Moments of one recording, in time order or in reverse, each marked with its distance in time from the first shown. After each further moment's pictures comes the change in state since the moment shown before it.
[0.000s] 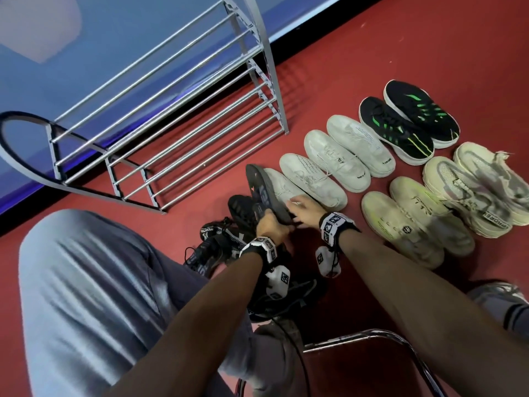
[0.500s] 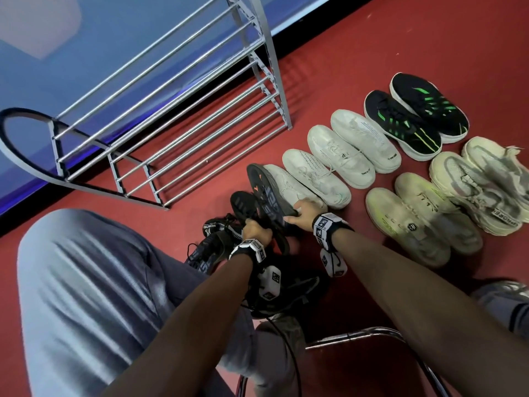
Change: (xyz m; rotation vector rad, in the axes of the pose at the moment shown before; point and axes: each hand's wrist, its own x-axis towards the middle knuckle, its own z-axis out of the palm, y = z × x) left_hand 0.009 -0.041 -0.014 0.019 0.165 -0.241; right_hand -0.005 0.006 0.008 -0.589 0.068 -0.069
